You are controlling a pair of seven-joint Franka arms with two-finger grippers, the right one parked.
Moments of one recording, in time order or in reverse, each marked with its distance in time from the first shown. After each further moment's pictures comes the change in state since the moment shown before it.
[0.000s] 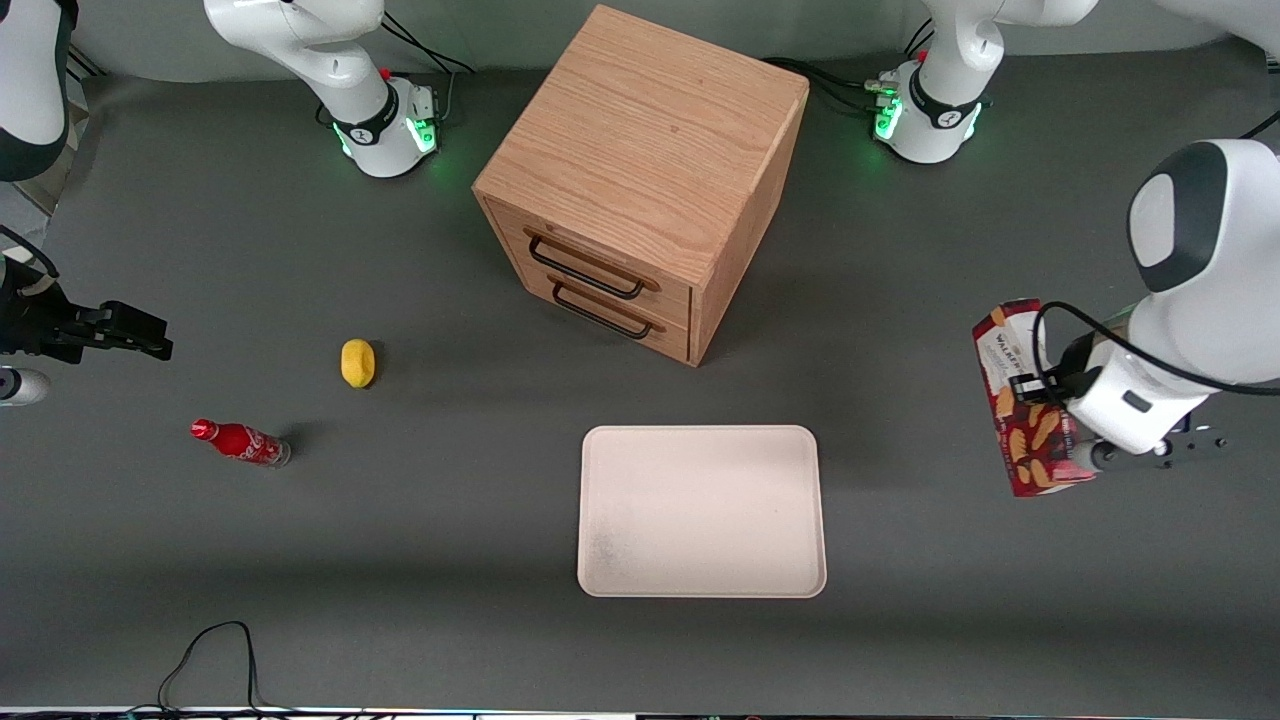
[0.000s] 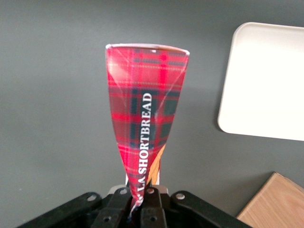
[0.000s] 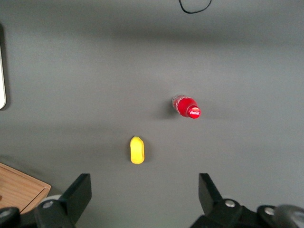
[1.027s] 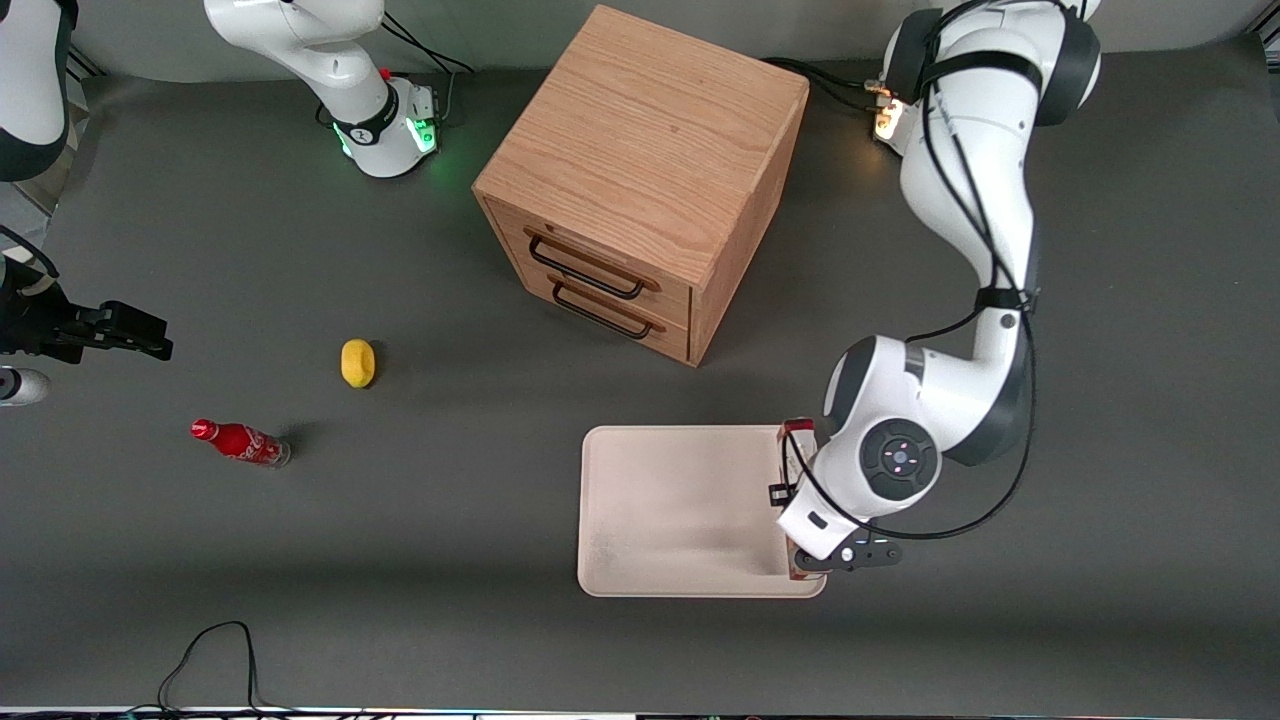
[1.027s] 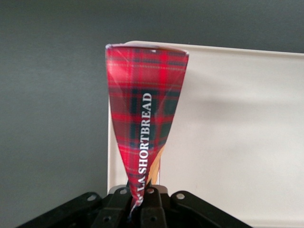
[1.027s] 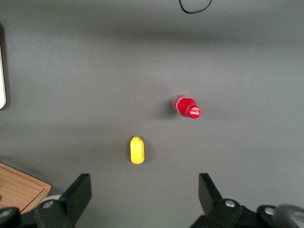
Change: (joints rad) arm -0.187 0.579 -0.008 0.348 -0.139 0.323 -0.176
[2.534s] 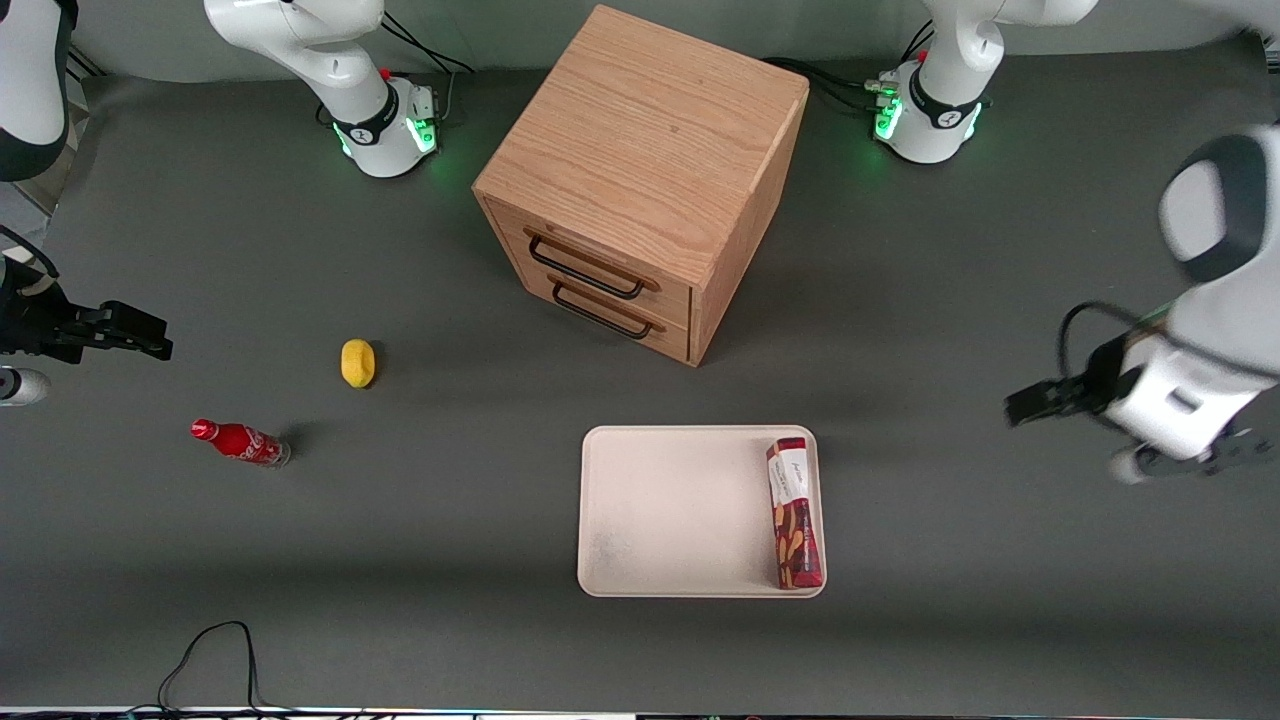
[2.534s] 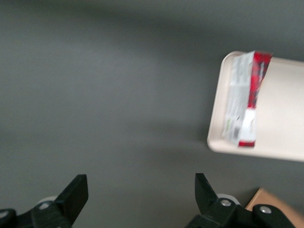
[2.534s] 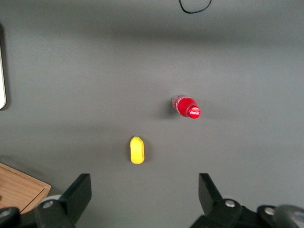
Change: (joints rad) arm 0.244 -0.717 0.035 -0.515 0.093 -0.203 0.233
